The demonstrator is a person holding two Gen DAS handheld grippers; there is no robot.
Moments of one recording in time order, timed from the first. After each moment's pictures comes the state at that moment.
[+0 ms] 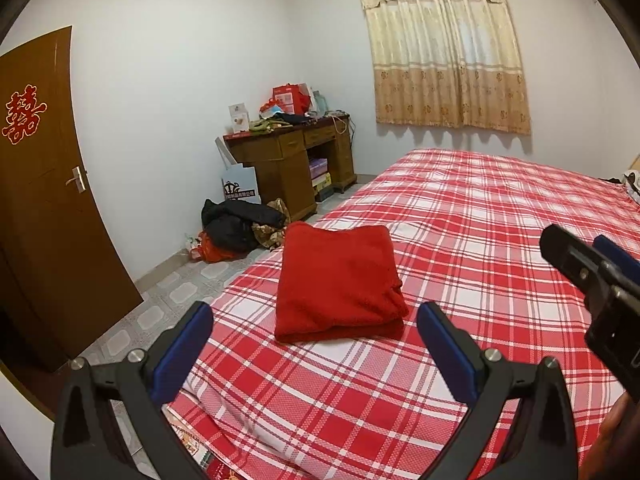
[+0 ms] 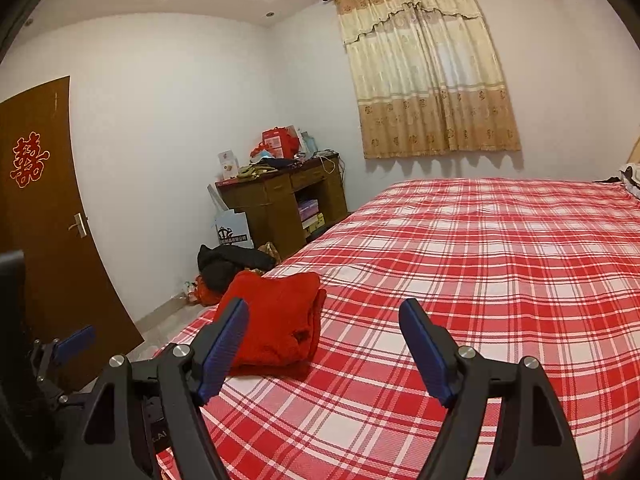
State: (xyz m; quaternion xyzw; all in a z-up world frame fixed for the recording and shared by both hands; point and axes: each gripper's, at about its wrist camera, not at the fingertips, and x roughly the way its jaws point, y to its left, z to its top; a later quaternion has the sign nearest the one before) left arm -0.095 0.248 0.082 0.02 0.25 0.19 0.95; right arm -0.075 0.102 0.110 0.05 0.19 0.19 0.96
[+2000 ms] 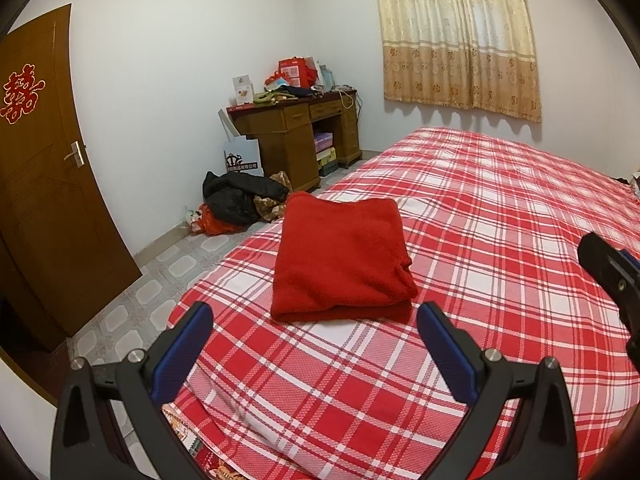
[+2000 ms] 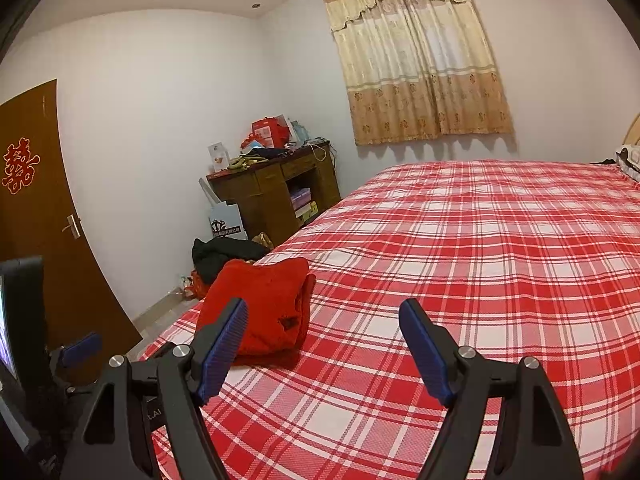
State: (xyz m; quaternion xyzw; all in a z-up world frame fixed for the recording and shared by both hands) left arm -0.075 0.257 0.060 0.00 0.29 0.20 0.94; right arm -0.065 0.095 0.094 0.06 0.22 0.18 0.96
